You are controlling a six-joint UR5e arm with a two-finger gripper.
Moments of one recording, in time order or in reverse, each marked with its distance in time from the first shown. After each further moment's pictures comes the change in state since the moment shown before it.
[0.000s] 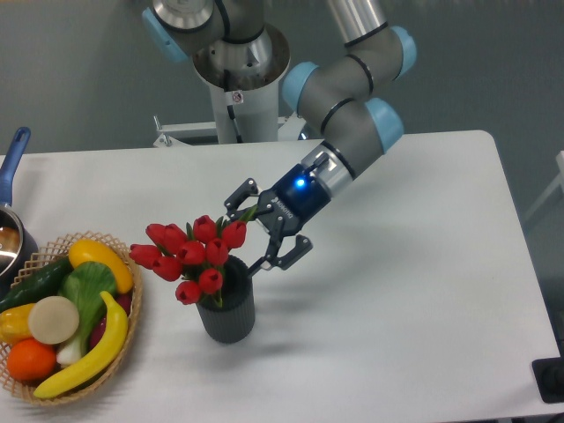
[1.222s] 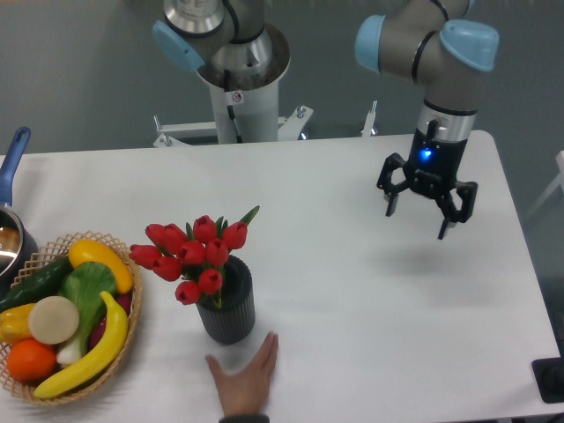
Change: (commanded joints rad) arm 0.143 0.011 0.204 -0.009 0.973 0.073
